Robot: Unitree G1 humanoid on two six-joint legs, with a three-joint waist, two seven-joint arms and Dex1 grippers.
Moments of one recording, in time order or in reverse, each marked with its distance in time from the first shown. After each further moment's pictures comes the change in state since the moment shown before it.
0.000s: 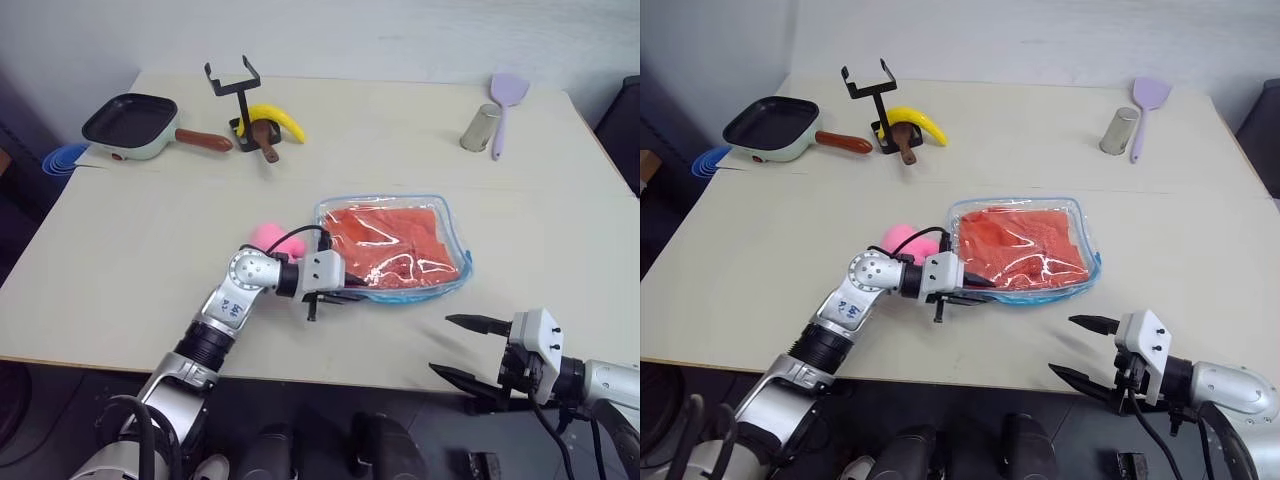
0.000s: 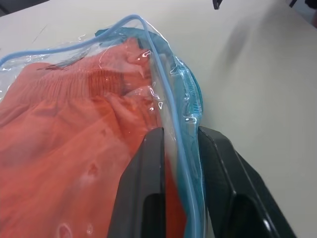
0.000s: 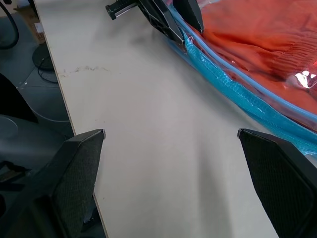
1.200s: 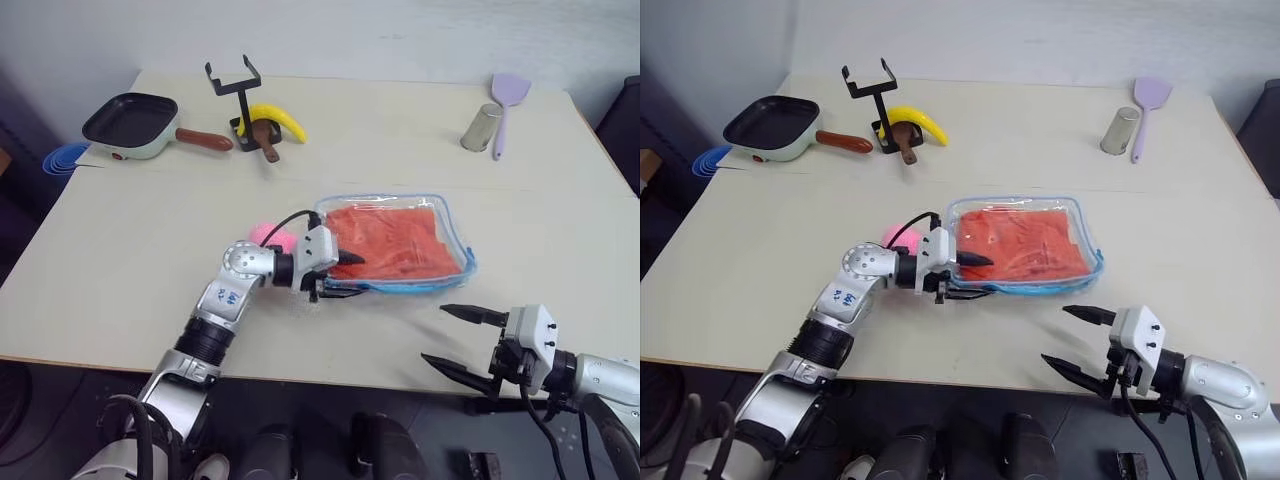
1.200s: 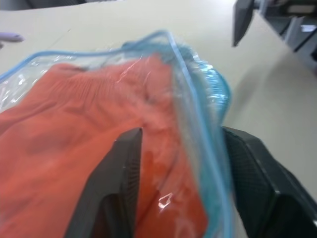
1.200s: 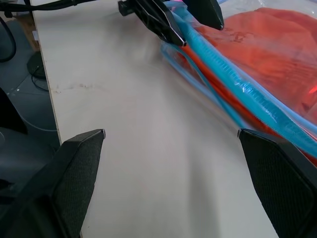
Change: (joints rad) left arm -0.004 -0.028 0.074 -0.055 -0.138 0.223 -0.045; right arm -0.040 0.019 0.036 0.016 -0.010 -0.059 -0.025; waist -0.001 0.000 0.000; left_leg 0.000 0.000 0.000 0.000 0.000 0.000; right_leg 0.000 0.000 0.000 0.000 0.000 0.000
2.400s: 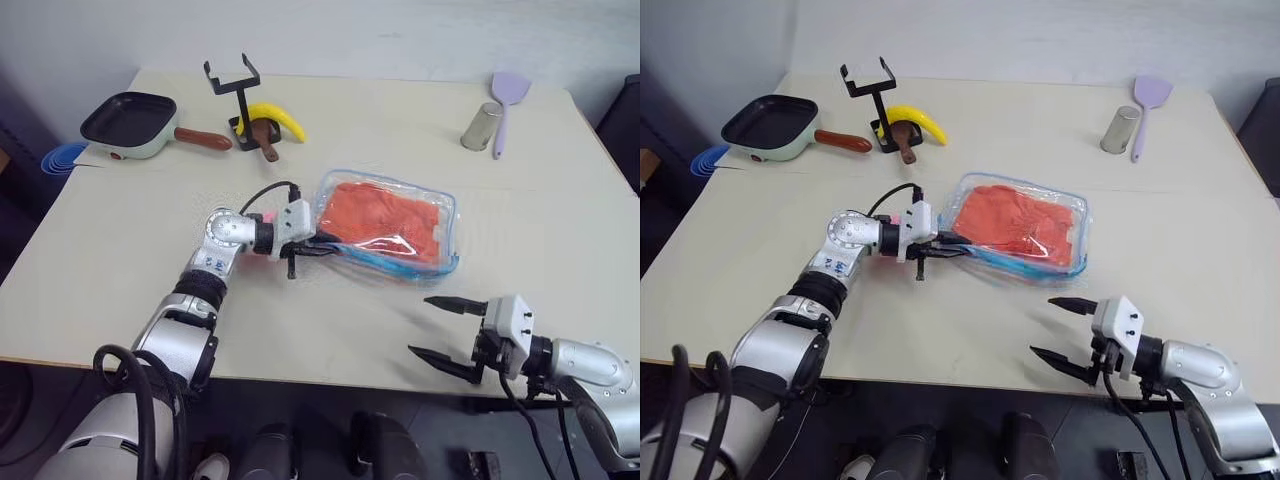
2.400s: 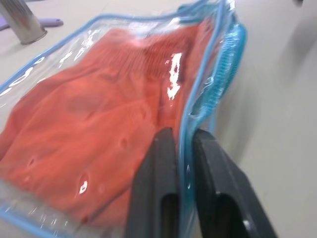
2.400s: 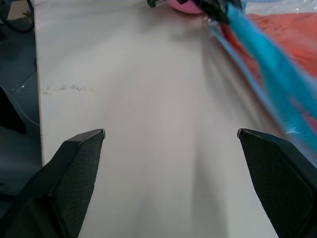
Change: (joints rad) left arm -0.333 0.007 0.128 0.694 0.048 -0.363 -0.092; right arm -0.116 0.009 0.114 0.095 -0.040 -0.063 0.010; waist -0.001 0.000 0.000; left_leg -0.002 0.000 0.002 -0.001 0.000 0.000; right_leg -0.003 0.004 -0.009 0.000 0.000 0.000
